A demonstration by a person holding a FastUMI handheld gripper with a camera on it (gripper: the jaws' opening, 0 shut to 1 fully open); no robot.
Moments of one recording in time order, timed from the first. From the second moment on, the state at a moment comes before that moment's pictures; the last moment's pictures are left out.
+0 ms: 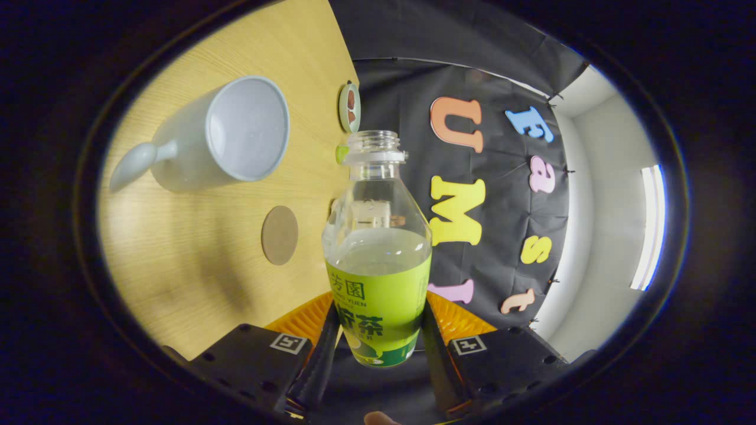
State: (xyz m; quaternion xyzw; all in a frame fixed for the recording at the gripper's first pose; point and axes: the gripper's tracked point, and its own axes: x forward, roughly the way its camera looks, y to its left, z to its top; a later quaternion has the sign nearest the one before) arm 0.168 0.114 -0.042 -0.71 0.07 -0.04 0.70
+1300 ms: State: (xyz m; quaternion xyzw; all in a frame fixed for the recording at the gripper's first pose) arm 0.158 0.118 -0.004 -0.76 0.04 -0.05 0.64
